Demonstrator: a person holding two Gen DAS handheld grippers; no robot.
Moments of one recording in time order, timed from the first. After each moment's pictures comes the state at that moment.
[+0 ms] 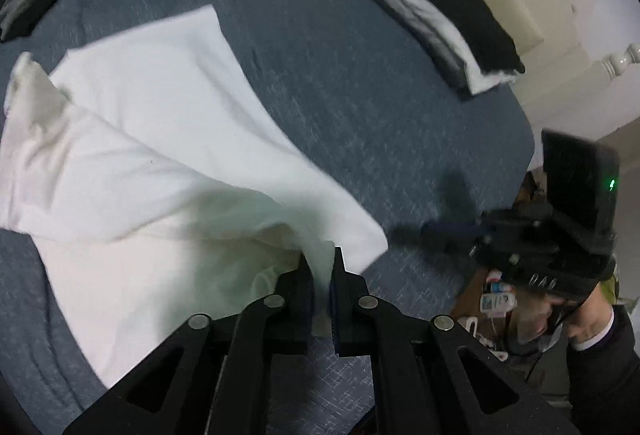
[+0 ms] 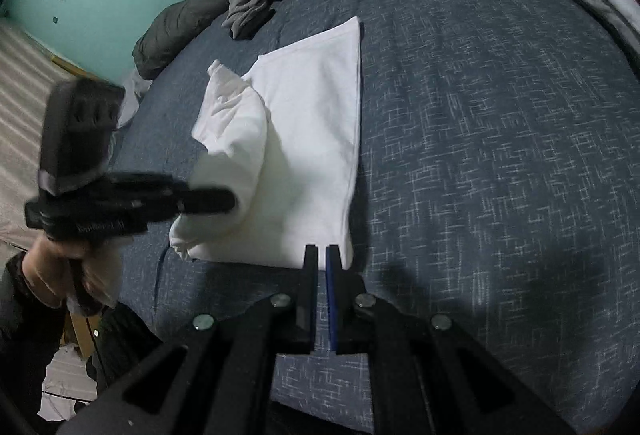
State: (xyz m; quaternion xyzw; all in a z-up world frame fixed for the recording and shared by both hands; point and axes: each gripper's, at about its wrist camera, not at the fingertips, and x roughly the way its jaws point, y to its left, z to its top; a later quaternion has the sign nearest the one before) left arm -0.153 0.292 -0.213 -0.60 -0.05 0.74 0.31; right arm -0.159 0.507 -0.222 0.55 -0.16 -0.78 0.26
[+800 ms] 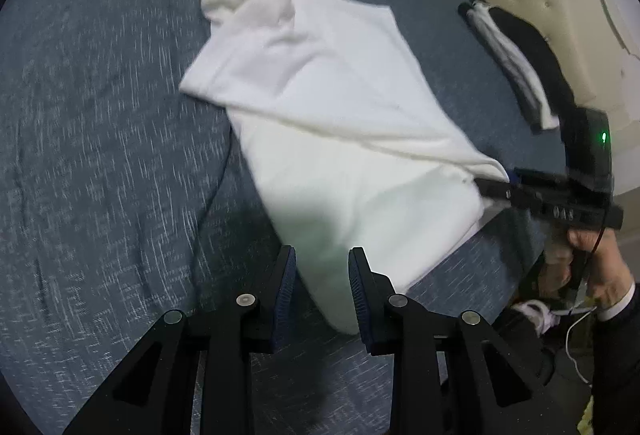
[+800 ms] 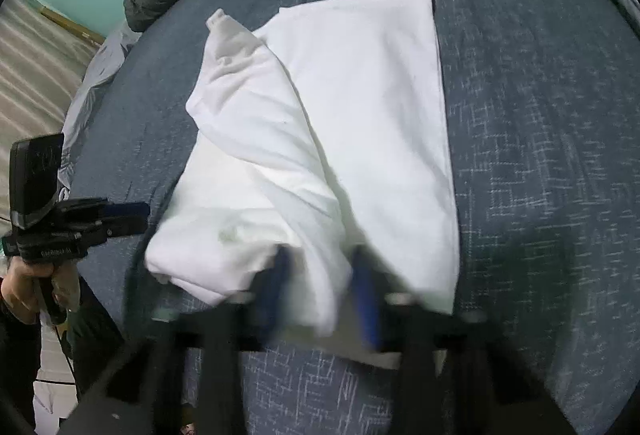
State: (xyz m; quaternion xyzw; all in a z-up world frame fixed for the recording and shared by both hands) left arm -0.111 0.125 -0.234 -0.61 -0.10 0.77 0.19; right arm -0.212 0.408 -0.254 0.59 -0.07 -0.76 0.26
